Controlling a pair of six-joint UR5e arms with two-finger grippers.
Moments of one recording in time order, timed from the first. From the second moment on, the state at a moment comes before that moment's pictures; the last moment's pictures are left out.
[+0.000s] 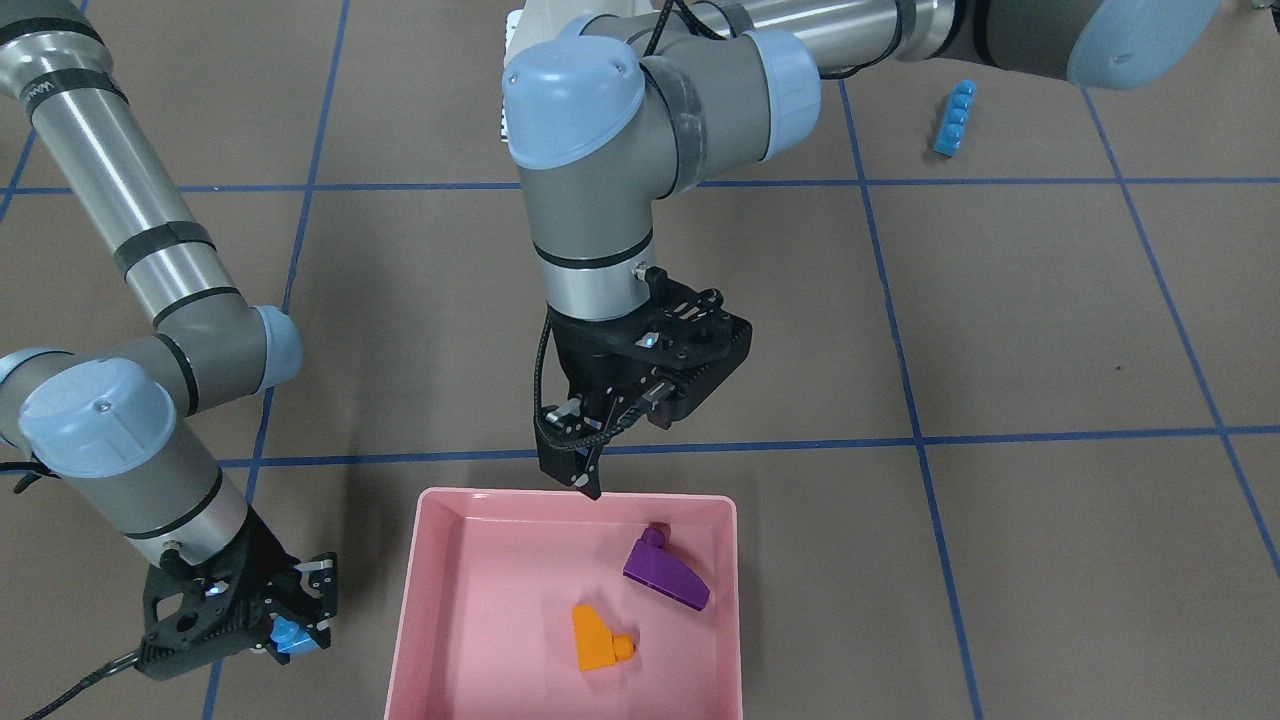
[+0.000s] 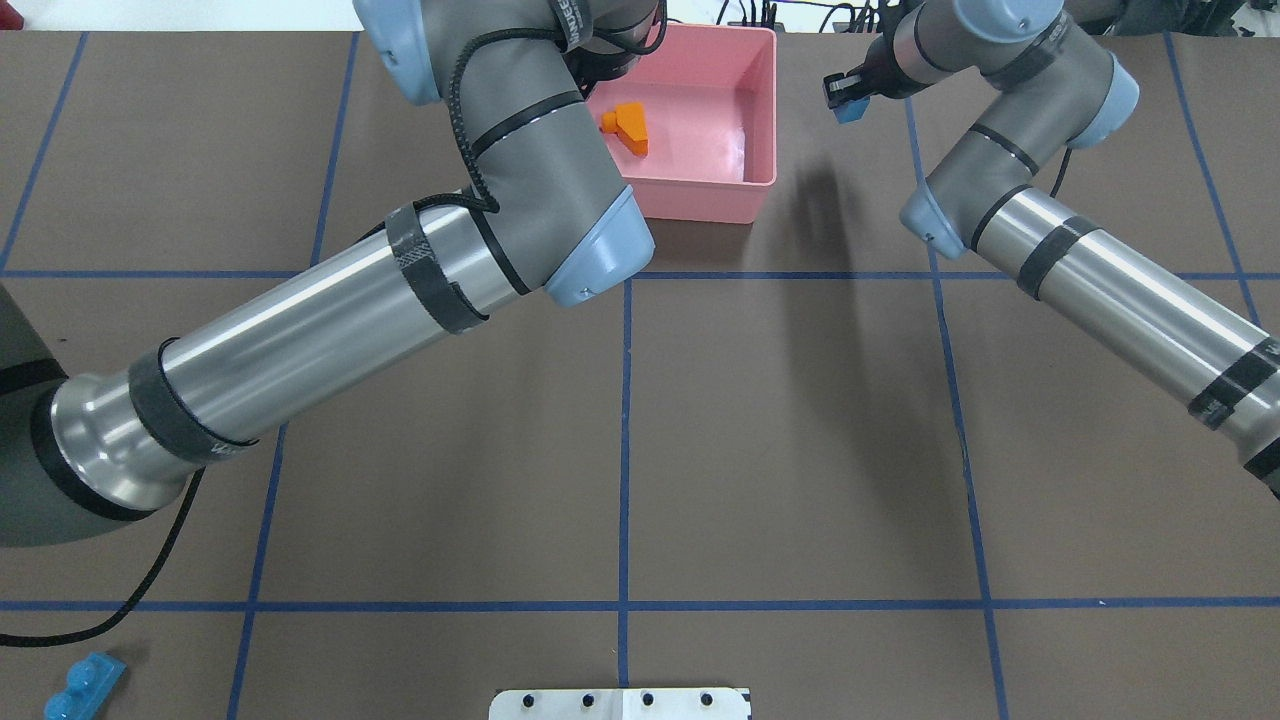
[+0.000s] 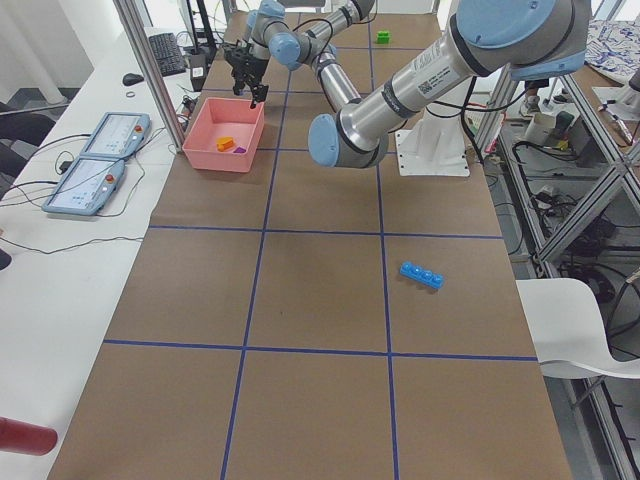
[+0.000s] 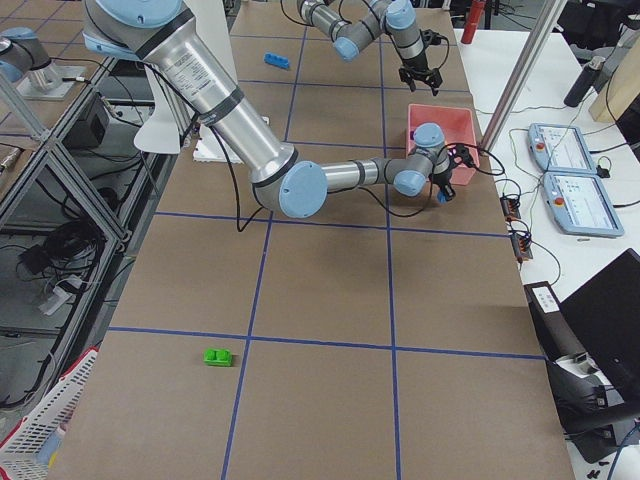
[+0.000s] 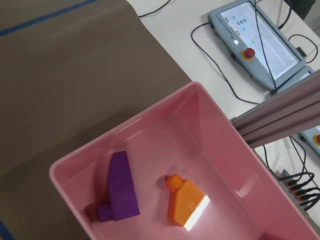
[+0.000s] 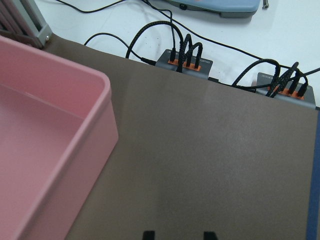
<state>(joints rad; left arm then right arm) -0.75 -2.71 -1.32 -1.45 -1.68 -1.84 1.00 -0.78 0.93 -0.73 1.97 0.69</state>
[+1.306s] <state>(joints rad) -0.74 -1.92 -2.12 -1.24 -1.99 -0.93 0.86 -0.61 0.99 -0.83 1.76 0.97</state>
